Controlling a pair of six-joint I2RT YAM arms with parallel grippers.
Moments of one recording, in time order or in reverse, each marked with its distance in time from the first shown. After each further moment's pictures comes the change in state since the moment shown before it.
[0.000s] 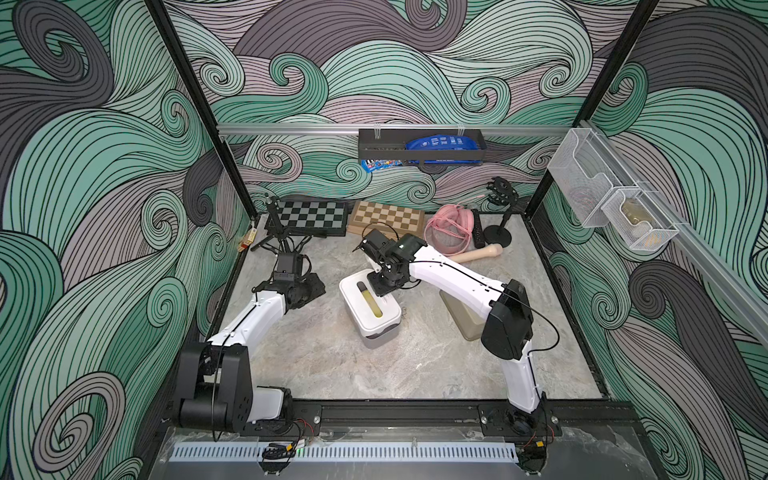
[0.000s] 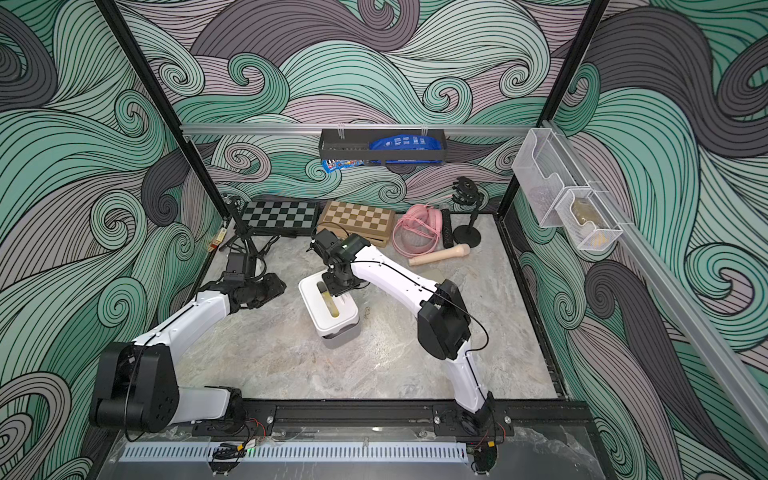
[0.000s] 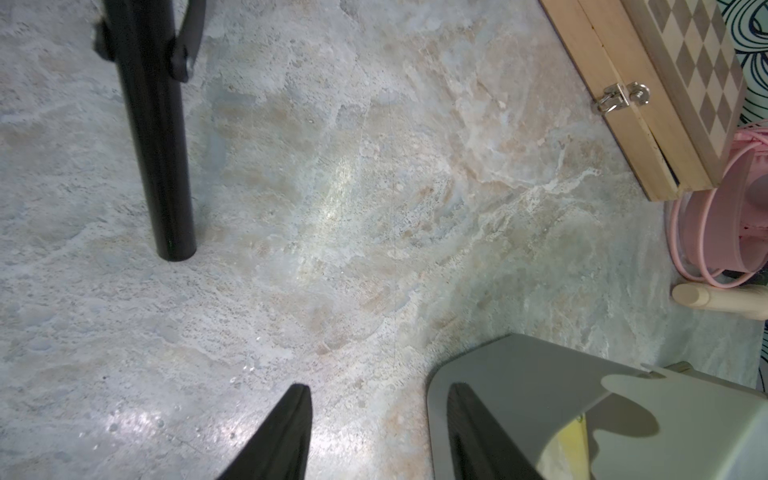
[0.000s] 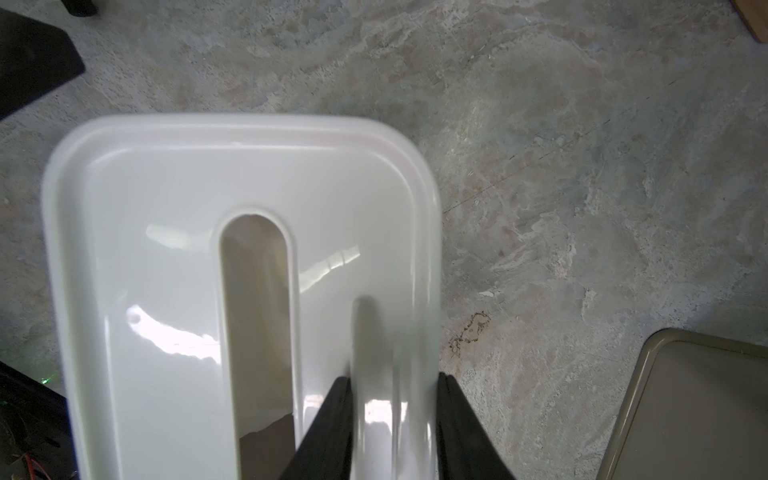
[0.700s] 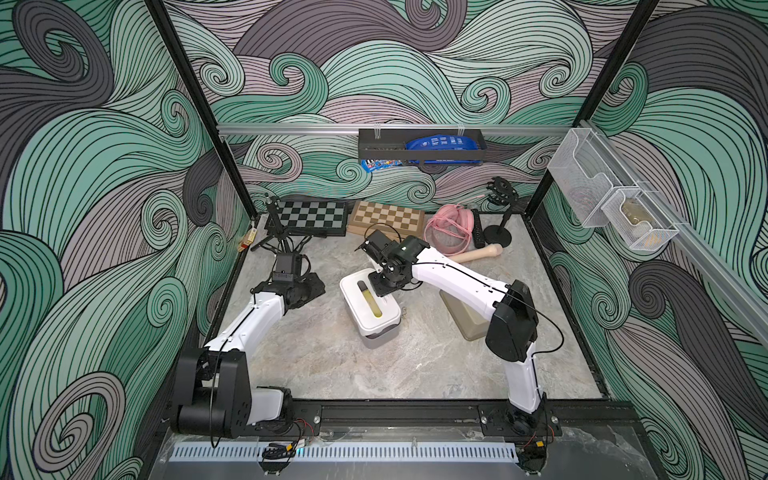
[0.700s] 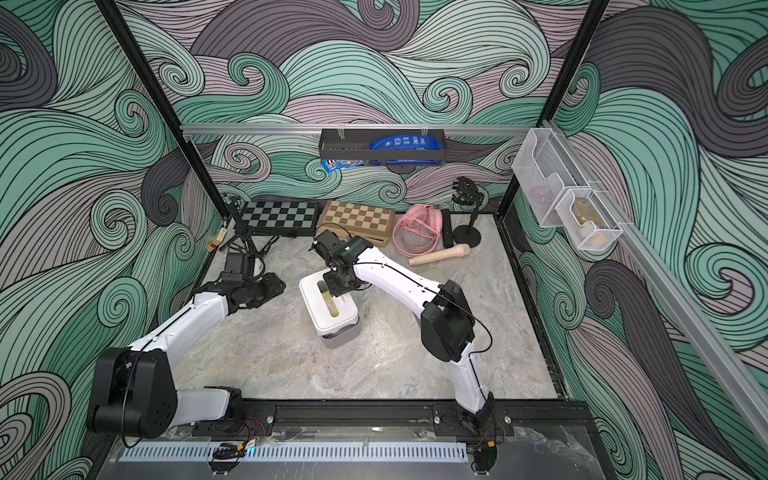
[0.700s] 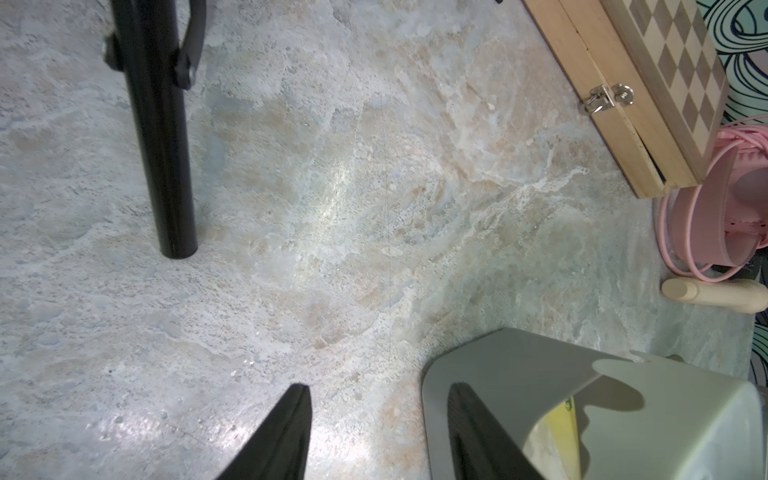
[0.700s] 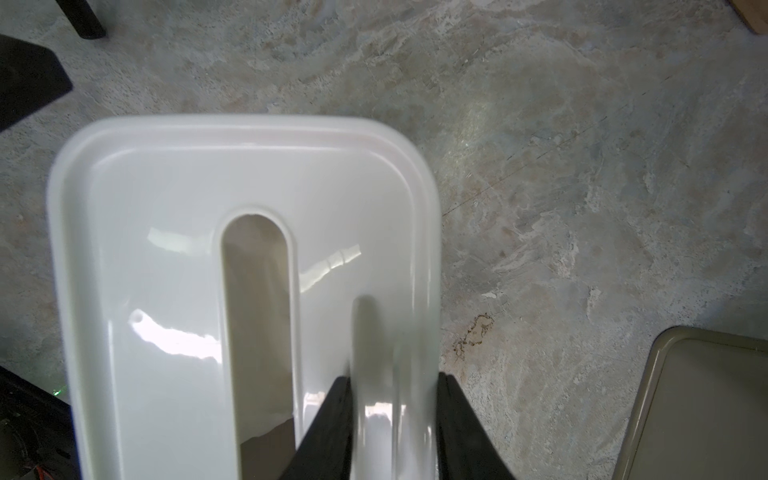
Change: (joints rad) left arm 0.001 -0.027 0.002 -0.016 0.006 0.010; right arm -0.001 -0.046 -0.082 0.071 0.002 0.035
